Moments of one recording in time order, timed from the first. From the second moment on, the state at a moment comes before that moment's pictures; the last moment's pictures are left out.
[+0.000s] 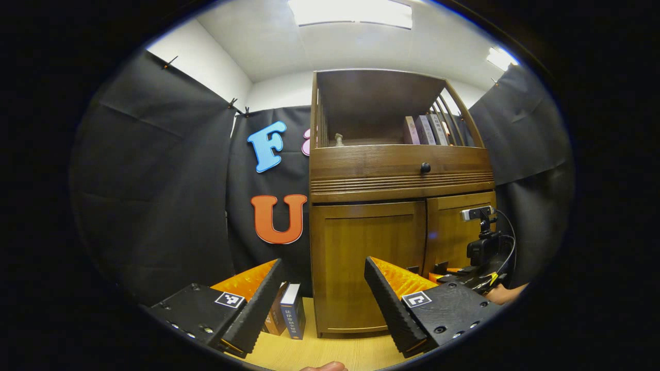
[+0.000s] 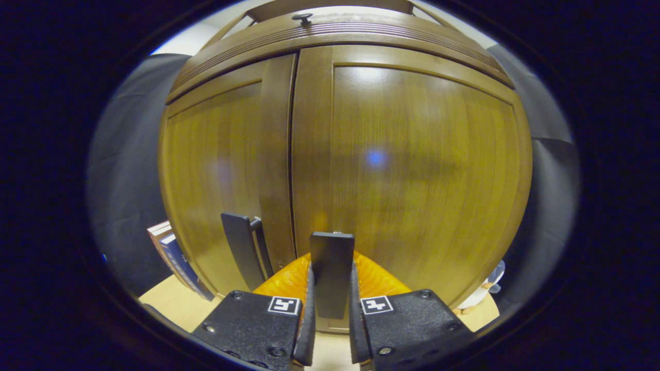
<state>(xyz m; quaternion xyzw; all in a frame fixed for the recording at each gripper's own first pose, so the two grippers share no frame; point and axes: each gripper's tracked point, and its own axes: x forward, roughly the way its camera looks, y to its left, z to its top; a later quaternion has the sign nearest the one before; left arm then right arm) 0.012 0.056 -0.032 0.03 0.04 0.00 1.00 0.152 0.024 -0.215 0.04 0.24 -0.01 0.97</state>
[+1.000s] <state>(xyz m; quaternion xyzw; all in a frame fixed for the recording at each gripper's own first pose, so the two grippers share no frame) 0.012 0.026 -0.044 0.03 0.07 -0.07 0.99 0.039 0.006 -0.191 0.04 0.22 0.02 0.97</state>
